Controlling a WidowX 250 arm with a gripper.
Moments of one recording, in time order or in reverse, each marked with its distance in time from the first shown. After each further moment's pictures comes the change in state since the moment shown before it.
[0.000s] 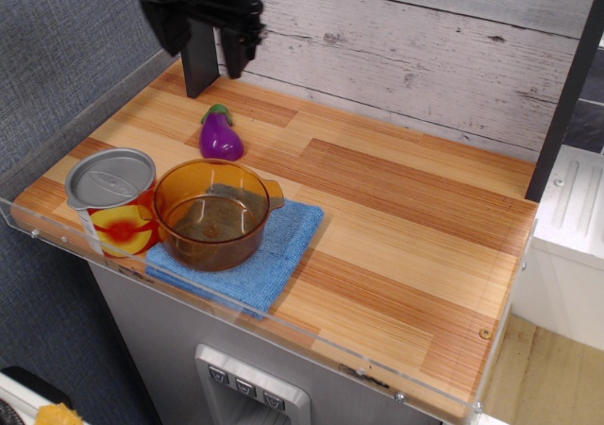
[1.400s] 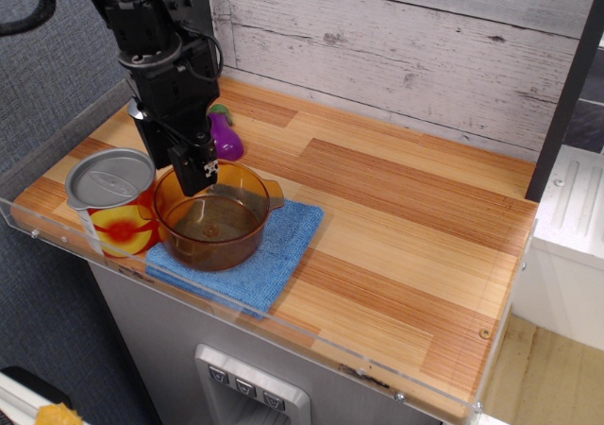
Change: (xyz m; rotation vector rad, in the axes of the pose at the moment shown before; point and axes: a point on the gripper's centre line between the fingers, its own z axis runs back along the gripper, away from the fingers) arm -0.082 -0.009 -0.038 -0.174 0.161 -0.407
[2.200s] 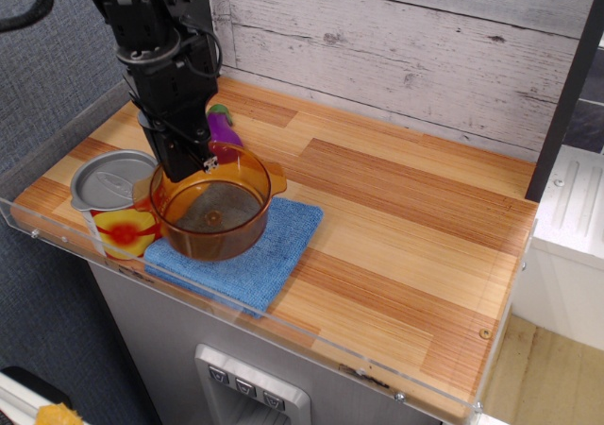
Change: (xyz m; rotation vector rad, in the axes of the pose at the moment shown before) arm -0.001 0.001 -0.001 0.008 0.005 0.000
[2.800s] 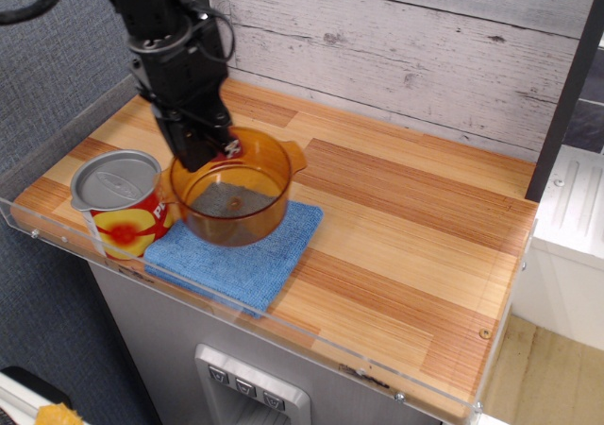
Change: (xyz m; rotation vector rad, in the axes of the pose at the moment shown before) arm 0.008 -0.002 0.006 -0.012 -0.043 0.136
